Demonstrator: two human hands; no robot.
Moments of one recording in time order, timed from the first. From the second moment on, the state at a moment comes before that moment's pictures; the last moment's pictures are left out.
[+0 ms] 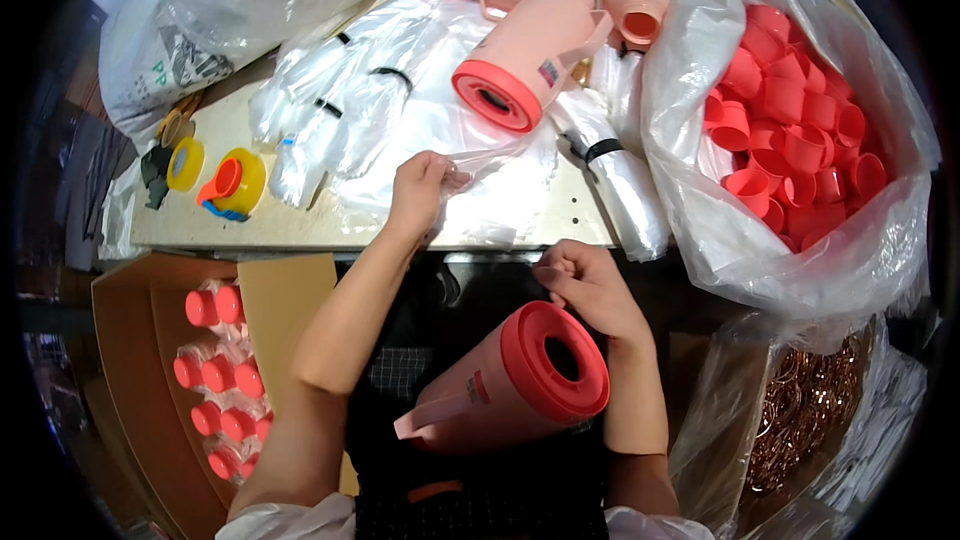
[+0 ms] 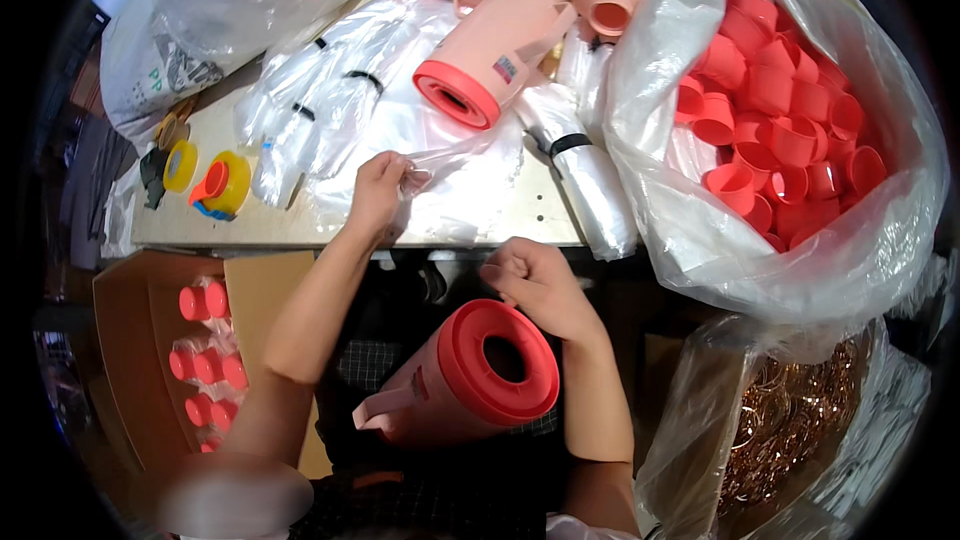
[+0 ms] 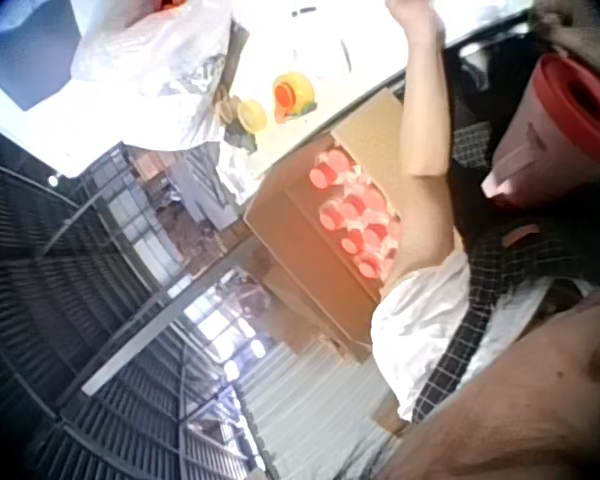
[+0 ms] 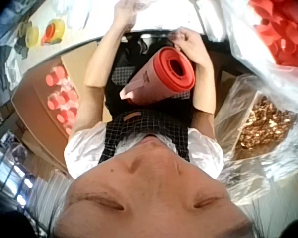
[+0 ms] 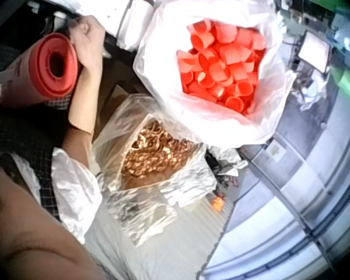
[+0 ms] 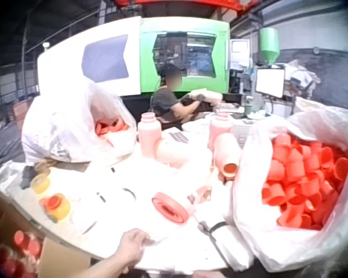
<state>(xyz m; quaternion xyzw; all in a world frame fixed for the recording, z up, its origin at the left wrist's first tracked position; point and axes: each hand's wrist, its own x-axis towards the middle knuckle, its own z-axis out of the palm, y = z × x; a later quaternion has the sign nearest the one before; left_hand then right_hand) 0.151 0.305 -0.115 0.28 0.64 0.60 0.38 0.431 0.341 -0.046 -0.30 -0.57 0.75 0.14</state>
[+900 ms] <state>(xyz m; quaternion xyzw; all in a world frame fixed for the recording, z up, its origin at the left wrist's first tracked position) 0.209 0.101 -0.016 0.52 0.65 0.50 0.24 0.445 0.170 -0.069 -0.40 -0.72 0.34 0.46</state>
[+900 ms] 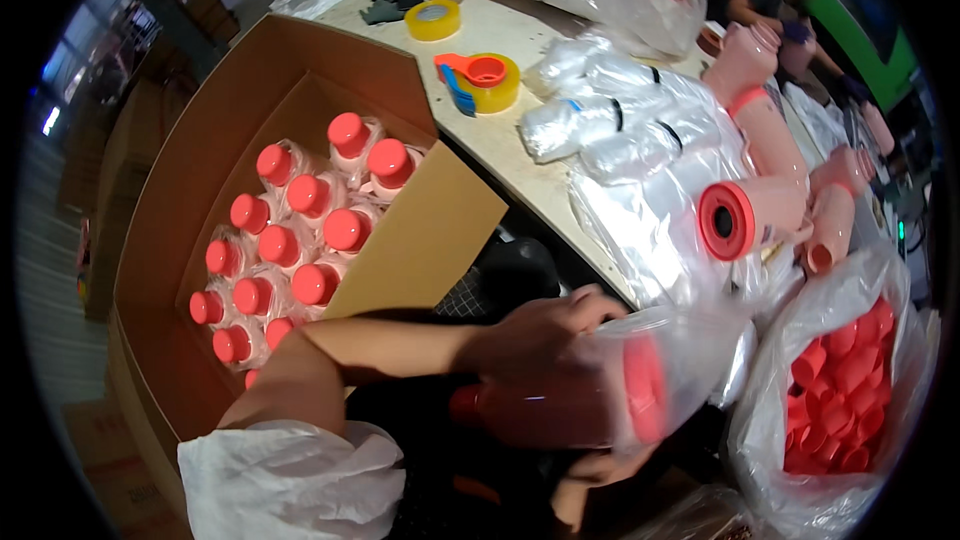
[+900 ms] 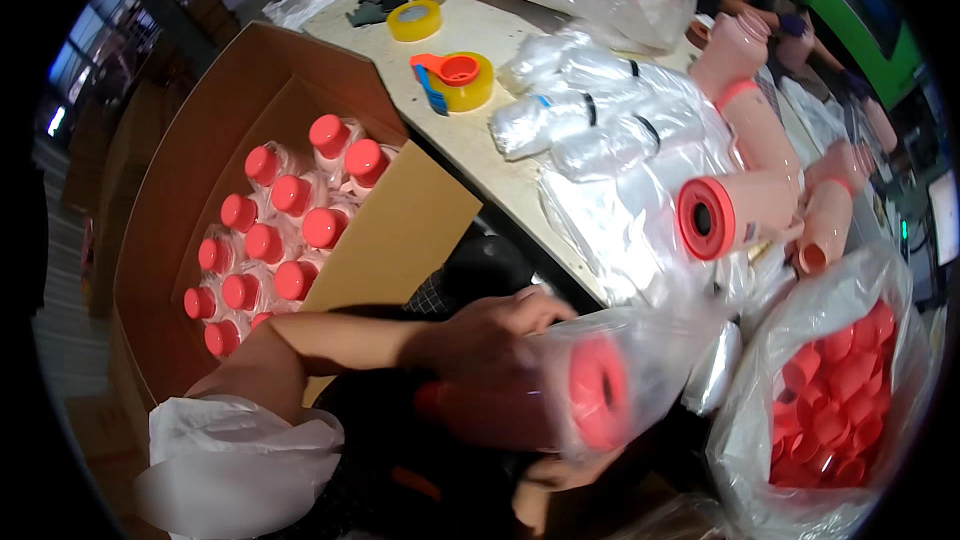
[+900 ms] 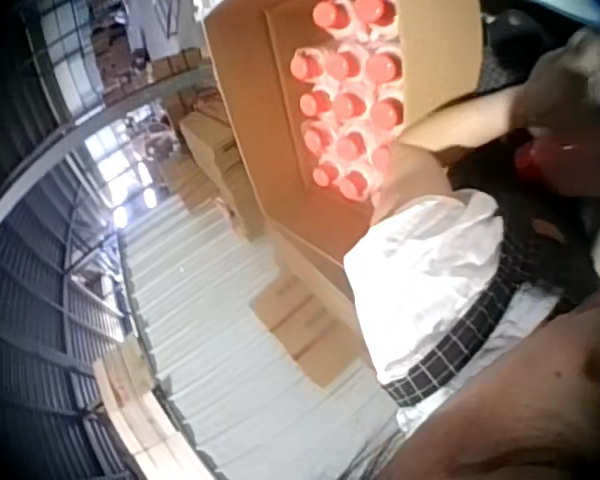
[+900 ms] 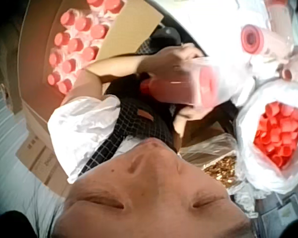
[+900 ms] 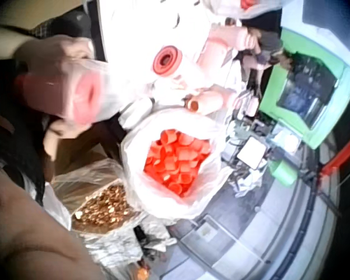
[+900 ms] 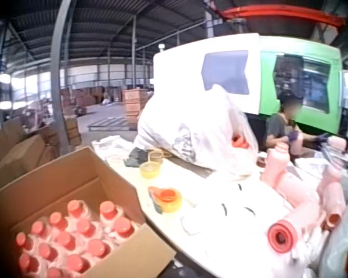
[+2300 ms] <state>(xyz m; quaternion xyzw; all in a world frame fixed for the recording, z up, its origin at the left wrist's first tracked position) 0.205 -0.103 -0.195 -0.27 0.31 0.61 0.68 0.531 0.149 -0.063 -0.35 -0.75 0.50 0.25</state>
